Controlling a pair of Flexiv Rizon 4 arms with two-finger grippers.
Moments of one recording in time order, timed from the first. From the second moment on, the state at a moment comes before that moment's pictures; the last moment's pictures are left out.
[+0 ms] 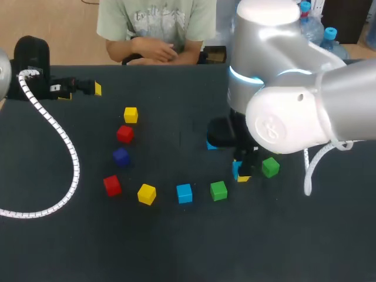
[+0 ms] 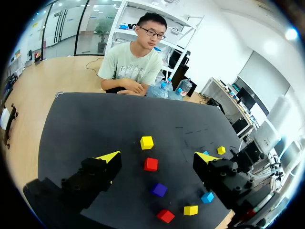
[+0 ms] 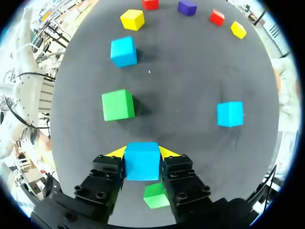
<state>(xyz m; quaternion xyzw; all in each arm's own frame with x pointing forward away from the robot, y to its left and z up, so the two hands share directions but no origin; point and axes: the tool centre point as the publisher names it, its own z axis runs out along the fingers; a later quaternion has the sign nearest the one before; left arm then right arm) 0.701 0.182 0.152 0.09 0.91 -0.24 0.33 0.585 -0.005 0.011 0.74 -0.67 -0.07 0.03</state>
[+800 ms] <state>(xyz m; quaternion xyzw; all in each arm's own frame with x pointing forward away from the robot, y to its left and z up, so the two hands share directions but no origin) 0.701 0.182 0.152 0.09 0.91 -0.24 0.33 0.634 0.096 0.052 0.77 -0.64 -0.04 -0.01</state>
